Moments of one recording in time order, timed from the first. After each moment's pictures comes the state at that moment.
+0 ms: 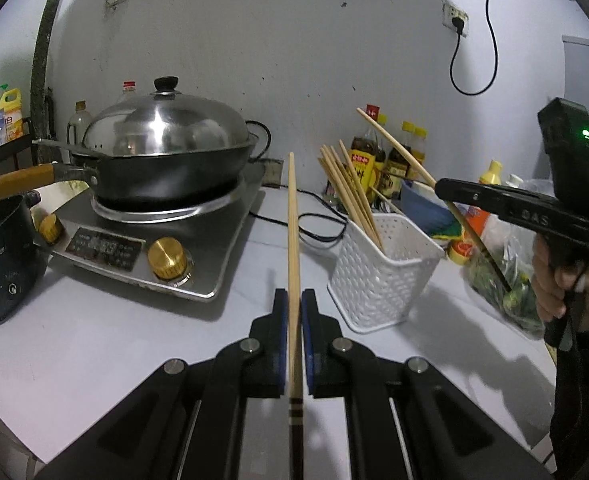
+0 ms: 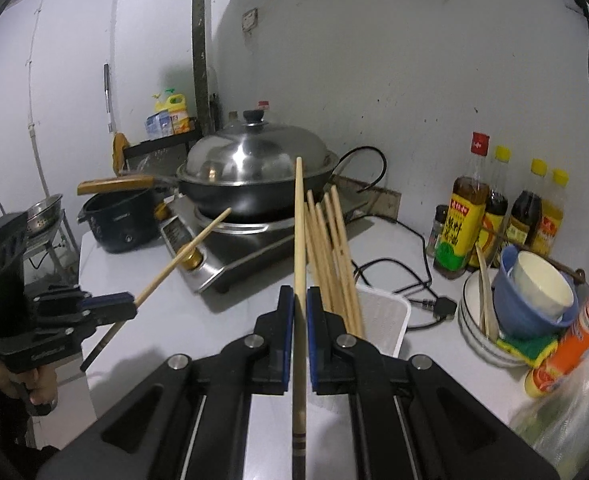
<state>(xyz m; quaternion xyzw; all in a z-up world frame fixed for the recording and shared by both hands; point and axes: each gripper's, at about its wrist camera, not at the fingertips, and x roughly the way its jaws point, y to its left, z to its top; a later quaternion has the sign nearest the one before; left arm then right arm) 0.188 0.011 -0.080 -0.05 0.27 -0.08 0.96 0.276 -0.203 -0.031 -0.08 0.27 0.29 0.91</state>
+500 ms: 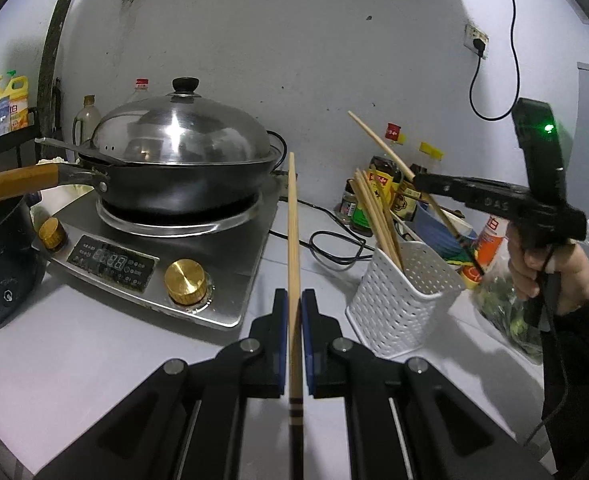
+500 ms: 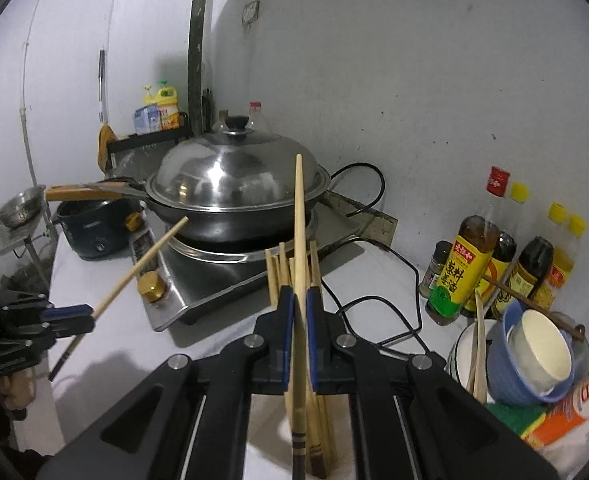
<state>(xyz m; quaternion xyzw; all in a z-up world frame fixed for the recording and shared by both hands) 0.215 0.040 -0.080 -0.08 0.26 -0.08 0.96 0.347 -0.163 -0.025 -0.12 0.27 0.29 0.91</state>
